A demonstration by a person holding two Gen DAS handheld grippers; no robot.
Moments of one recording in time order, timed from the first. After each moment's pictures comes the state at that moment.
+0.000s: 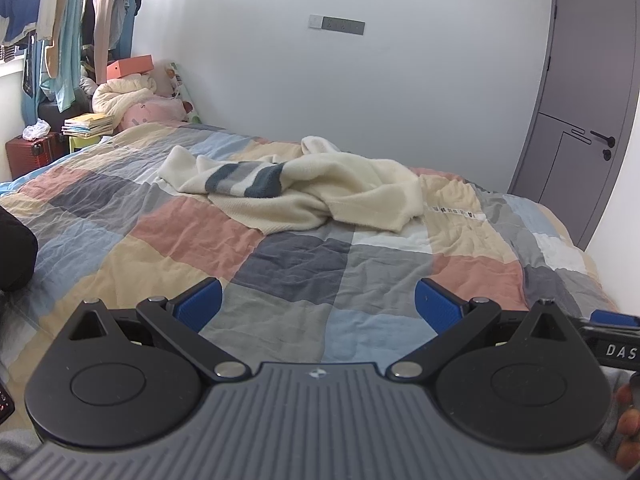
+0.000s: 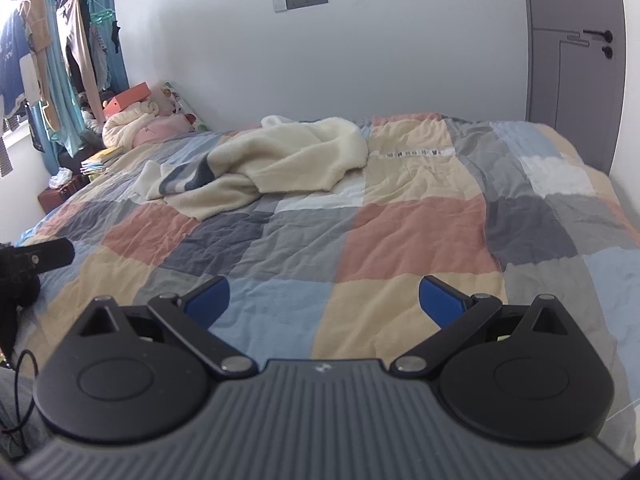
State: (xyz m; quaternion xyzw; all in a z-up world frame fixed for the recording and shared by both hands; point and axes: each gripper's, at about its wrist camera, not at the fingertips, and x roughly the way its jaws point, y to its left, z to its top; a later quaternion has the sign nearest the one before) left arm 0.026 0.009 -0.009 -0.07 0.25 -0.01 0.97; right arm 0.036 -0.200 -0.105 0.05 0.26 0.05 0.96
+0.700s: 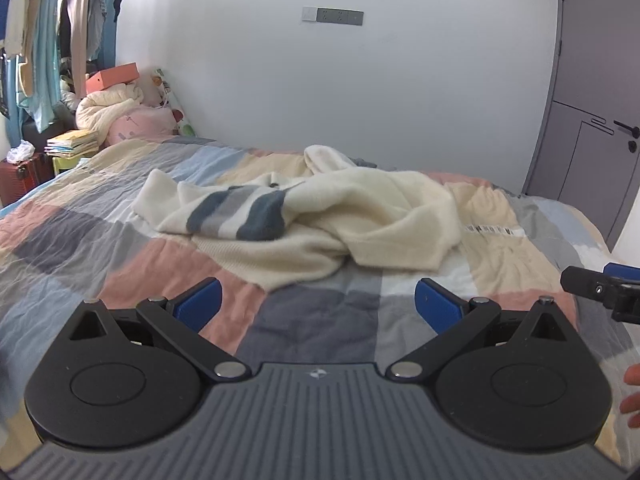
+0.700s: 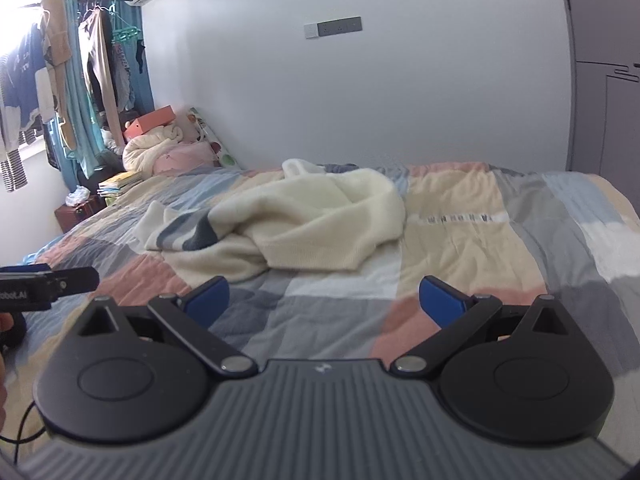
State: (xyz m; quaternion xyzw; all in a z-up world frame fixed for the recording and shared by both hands) left arm 0.212 0.037 -0.023 -0.04 0.25 -0.01 0.97; right arm 0.194 -0.203 -0.104 0.05 0.21 0.11 0.97
